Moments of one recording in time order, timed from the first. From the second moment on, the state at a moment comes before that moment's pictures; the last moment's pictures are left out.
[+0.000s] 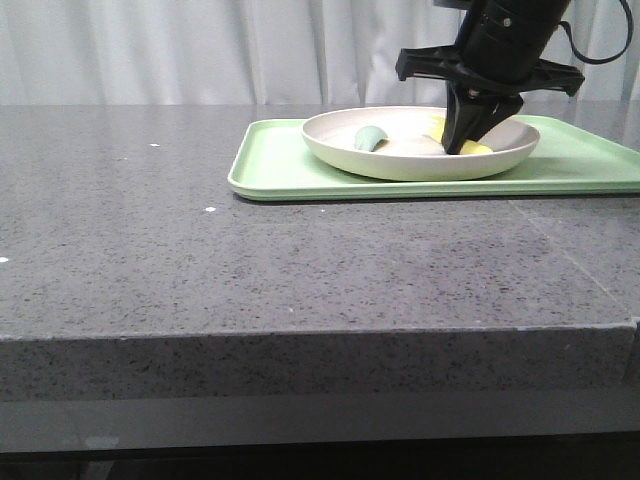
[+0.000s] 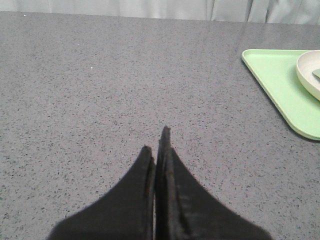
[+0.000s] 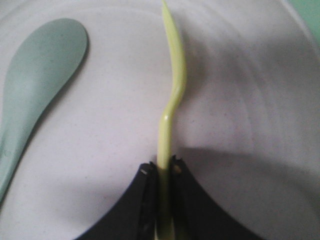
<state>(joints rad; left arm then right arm) -0.08 0.42 -0.48 -0.06 0.45 0.00 0.24 1.96 -1.66 0.11 0.80 0.11</state>
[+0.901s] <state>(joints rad) -0.08 0.42 -0.48 -0.06 0.45 0.00 0.02 1.93 -1.72 0.09 0.88 0.06</state>
